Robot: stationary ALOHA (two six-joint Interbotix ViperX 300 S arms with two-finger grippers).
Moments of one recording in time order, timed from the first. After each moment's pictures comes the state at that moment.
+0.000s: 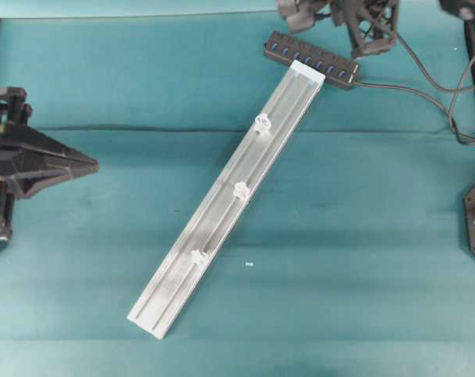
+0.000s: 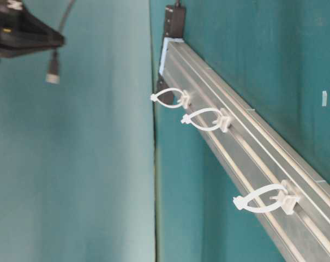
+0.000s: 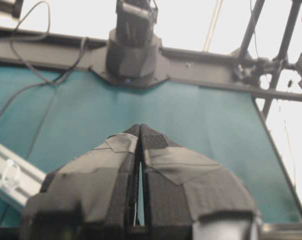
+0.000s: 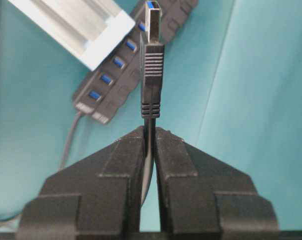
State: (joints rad) left arm -0.01 -0.88 0.99 0.02 -0.13 -0.14; right arm -0.57 0.03 0.14 -0.17 1.12 -0.85
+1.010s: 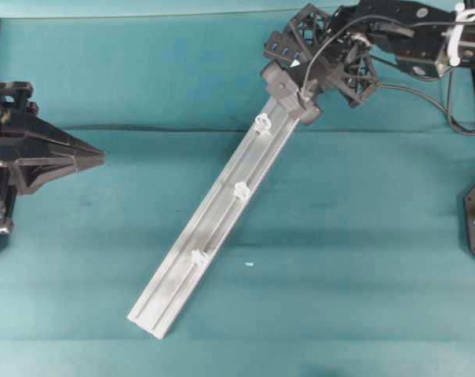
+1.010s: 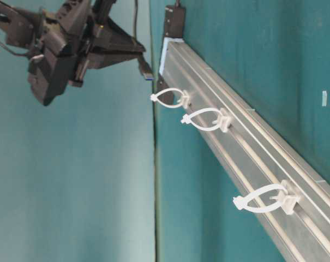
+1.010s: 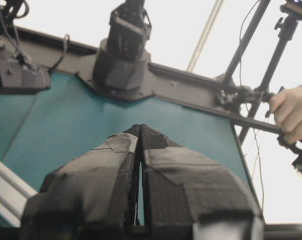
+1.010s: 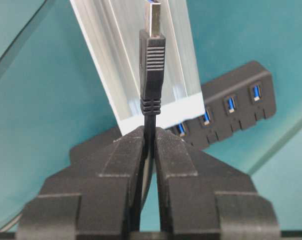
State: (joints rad) left arm 0.01 -0.85 0.95 0.02 -0.15 -0.28; right arm -0.51 0.14 0.36 -0.17 0.81 -1.18
